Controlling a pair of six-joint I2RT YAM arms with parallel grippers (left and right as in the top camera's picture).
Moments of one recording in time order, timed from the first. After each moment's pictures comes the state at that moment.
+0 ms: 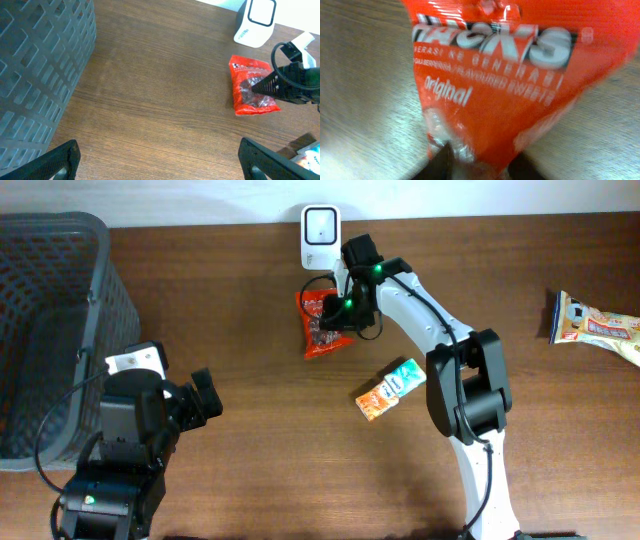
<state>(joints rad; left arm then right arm) -0.12 0.85 1.00 -0.86 -0.16 -0.34 0.36 2.38 1.96 -0.85 -0.40 0.25</state>
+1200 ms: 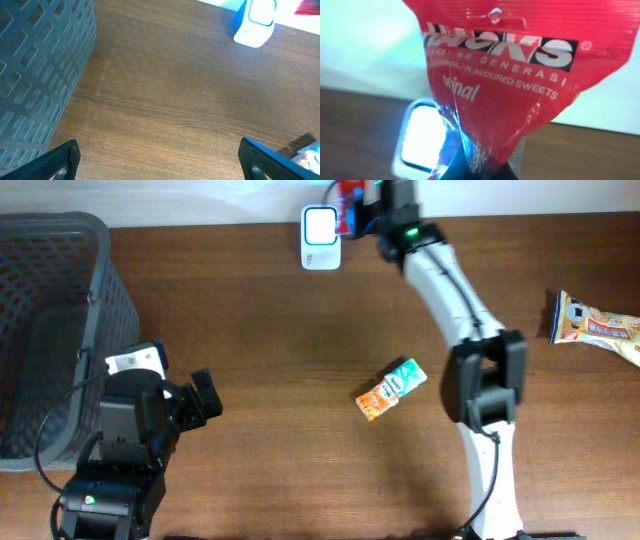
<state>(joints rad) -0.12 0.85 1.00 -0.86 -0.16 -0.34 0.22 2.42 2.28 -0.38 -0.07 0.13</state>
